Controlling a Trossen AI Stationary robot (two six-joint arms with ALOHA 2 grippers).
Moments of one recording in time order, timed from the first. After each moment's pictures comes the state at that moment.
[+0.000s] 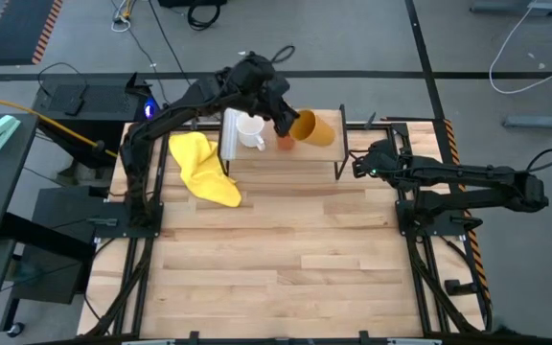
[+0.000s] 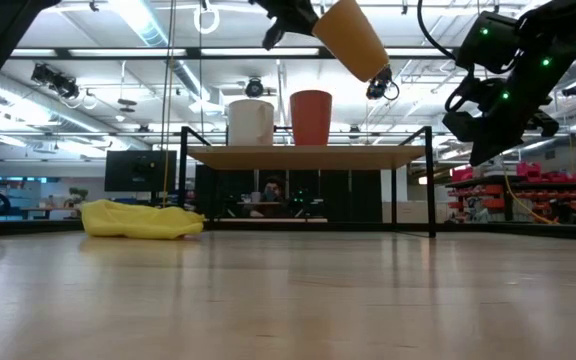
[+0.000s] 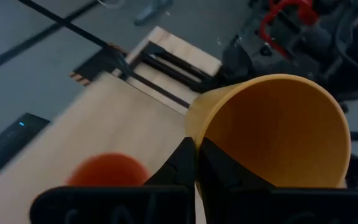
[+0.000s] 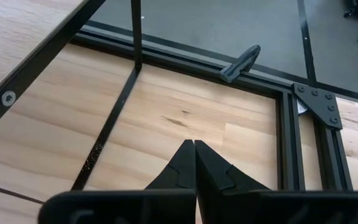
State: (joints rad) left arm 0.43 1.92 2.23 -0.87 0.19 -0.22; right arm -0.34 0.88 0.52 -0.65 0.77 0.72
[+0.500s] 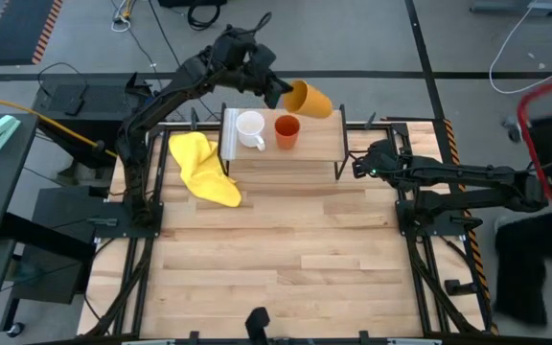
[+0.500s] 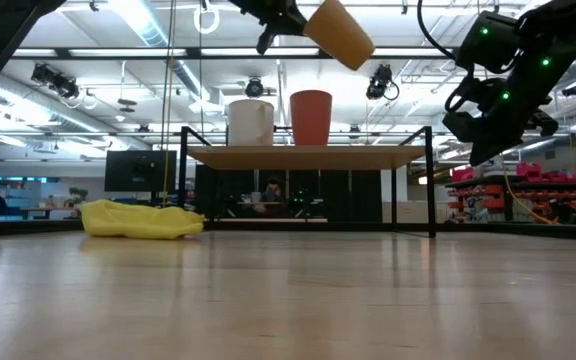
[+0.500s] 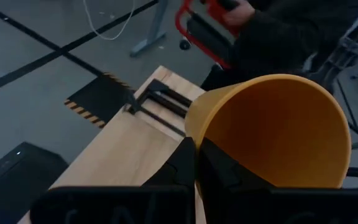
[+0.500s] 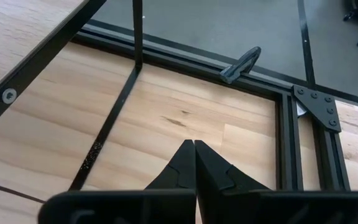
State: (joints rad) left arm 0.59 1.92 2.25 -0.77 0.35 -0.22; right arm -0.34 0.88 0.52 -0.65 0.77 0.70
